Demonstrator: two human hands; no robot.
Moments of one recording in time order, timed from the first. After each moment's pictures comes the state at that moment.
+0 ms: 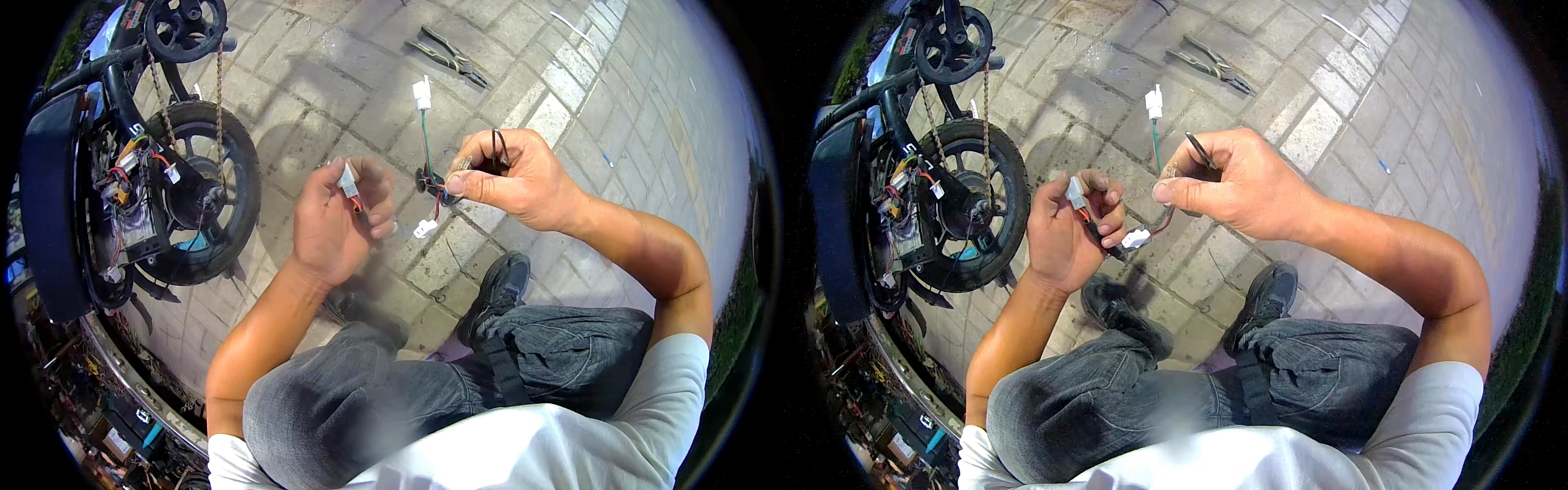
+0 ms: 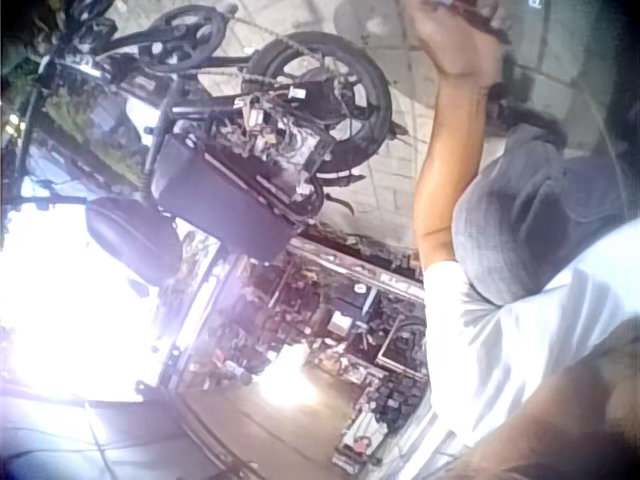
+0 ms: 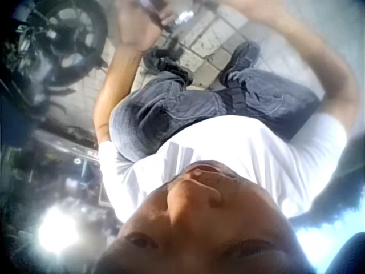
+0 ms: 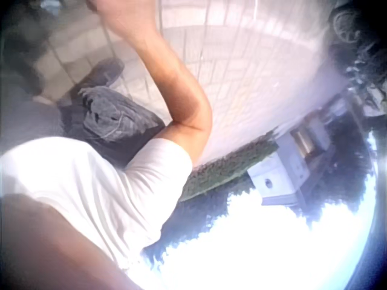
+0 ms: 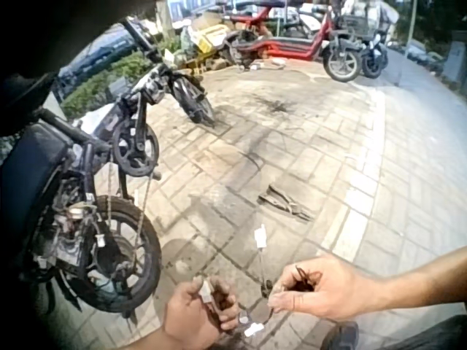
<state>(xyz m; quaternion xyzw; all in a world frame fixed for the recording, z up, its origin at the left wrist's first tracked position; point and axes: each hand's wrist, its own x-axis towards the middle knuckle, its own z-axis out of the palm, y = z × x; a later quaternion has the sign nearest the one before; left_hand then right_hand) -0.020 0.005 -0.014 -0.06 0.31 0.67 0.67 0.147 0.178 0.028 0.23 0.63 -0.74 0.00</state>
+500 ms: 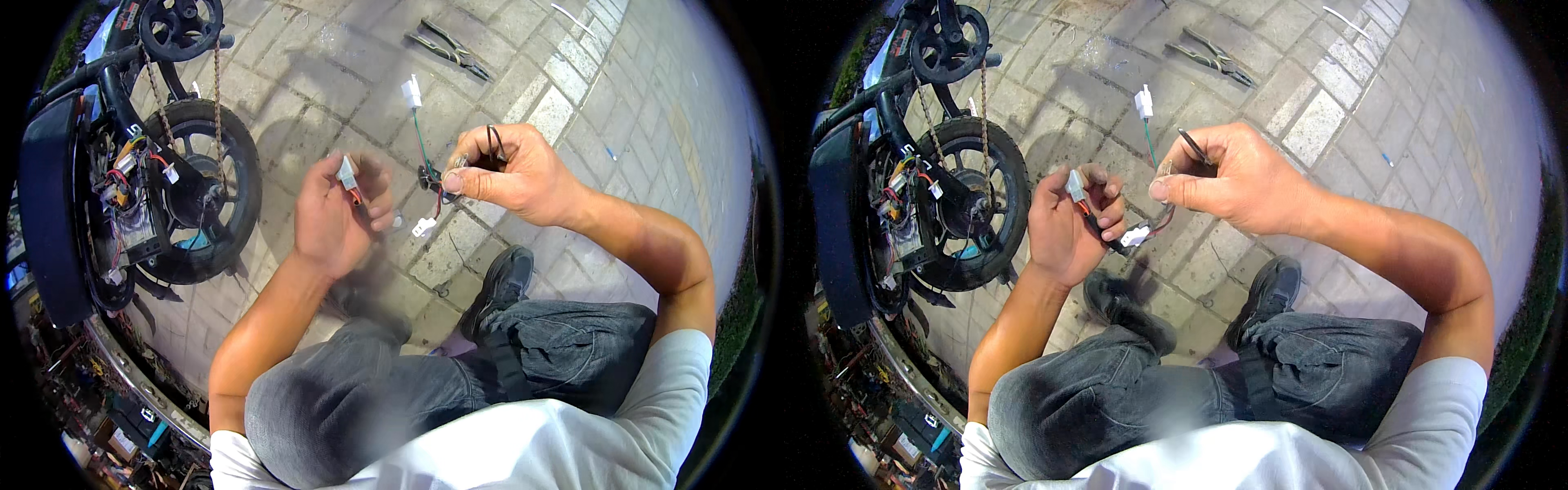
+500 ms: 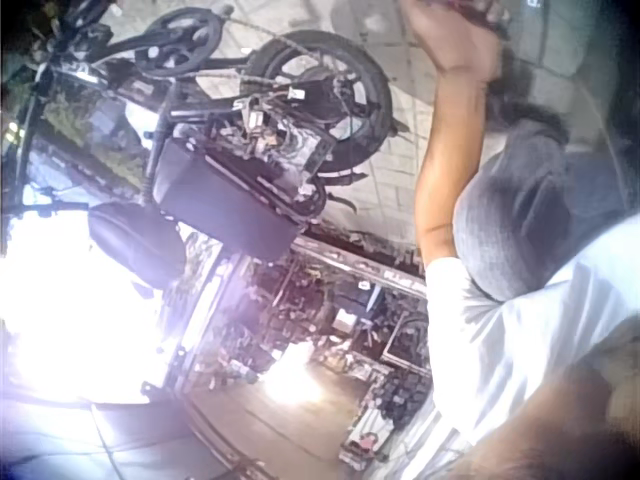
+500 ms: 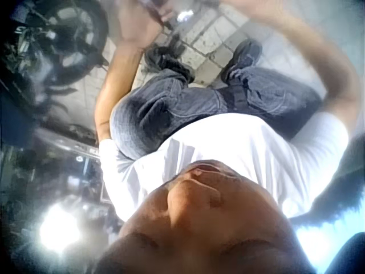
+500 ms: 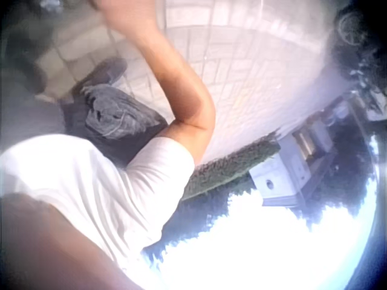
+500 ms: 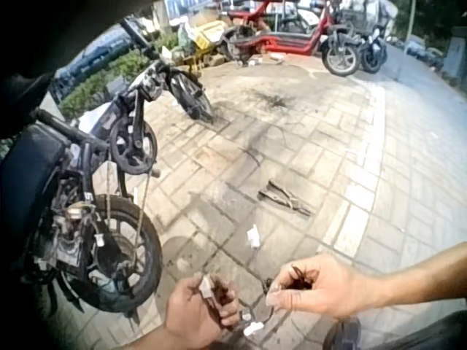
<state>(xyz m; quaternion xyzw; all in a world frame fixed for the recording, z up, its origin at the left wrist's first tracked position) -0.024 0.005 -0.021 -0.07 0.31 0.67 0.67 0.143 0.178 0.022 0.21 0.63 -0.75 0.01</state>
